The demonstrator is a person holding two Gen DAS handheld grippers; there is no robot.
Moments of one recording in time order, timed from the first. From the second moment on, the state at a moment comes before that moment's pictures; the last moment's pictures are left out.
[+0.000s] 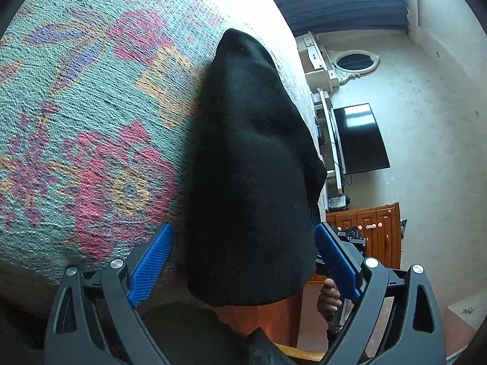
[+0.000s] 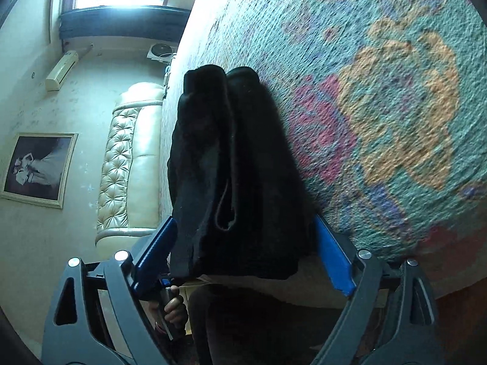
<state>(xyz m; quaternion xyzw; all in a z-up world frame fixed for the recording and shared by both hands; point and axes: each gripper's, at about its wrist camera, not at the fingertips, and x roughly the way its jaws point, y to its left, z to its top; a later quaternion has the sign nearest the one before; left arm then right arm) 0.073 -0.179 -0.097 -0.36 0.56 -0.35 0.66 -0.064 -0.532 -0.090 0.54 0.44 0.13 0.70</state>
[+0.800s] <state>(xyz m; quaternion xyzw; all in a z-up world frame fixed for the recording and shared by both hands) 0.066 -0.182 -0.087 -0.31 0.57 -0.34 0.68 -0.054 -0.504 -0.079 0.48 0.45 0.12 0.74</state>
